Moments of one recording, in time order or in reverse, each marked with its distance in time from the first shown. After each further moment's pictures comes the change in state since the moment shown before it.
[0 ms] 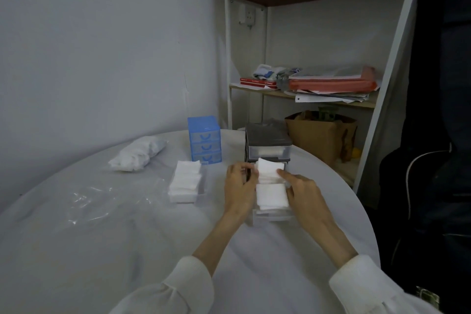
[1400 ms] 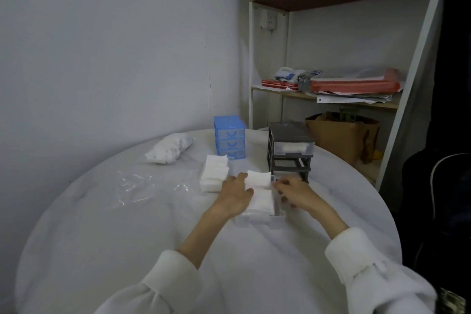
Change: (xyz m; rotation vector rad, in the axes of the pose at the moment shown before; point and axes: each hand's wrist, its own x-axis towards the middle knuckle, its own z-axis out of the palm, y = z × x) left_hand -0.030 0.017 -0.087 0.604 -0.373 -0.164; right_hand 0.005 -0.047 0.023 0.315 -0.322 0.243
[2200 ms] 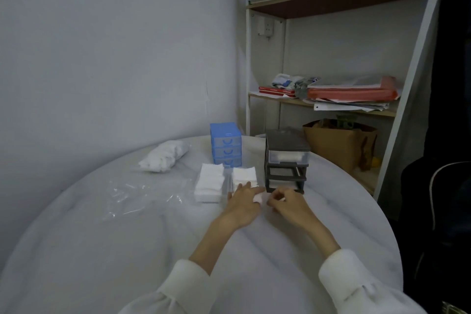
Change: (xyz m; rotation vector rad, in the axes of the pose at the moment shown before) left_hand 0.020 0.008 0.020 0.165 -0.095 0.120; right_hand 0.020 0.023 0.015 0.033 0.093 -0.159
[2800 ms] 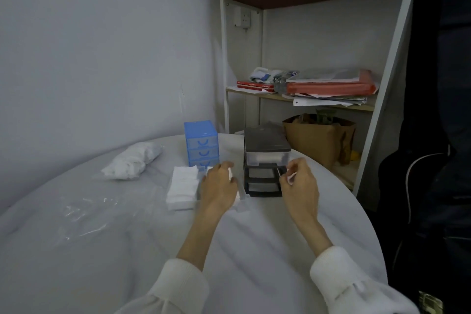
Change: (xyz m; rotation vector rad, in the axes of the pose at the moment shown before) left_hand 0.056 0.001 -0.004 -0.087 0.415 -0.029; right_hand 0.023 0.016 -0.033 -0.068 0.706 -0.101
